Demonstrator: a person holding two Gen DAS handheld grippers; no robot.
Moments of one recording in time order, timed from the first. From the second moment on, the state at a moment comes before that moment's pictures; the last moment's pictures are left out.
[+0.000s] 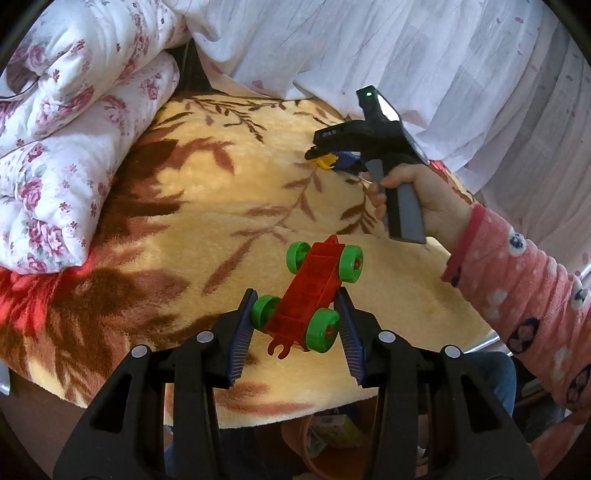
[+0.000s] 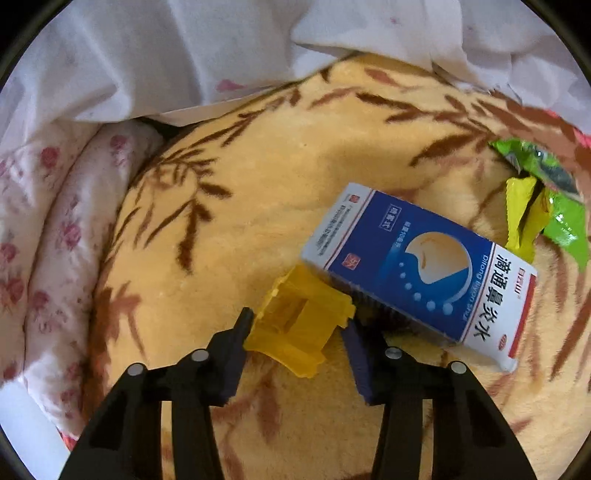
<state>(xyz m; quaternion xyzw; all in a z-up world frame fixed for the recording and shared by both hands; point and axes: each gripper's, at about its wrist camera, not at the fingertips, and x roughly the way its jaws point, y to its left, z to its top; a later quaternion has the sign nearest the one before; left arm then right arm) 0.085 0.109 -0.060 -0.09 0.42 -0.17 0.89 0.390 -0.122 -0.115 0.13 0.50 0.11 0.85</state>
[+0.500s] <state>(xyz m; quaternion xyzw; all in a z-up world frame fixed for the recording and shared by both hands) 0.047 0.070 -0.054 -0.07 0.42 -0.20 0.88 0.222 -0.149 -0.049 0.03 0.44 0.17 0.88</state>
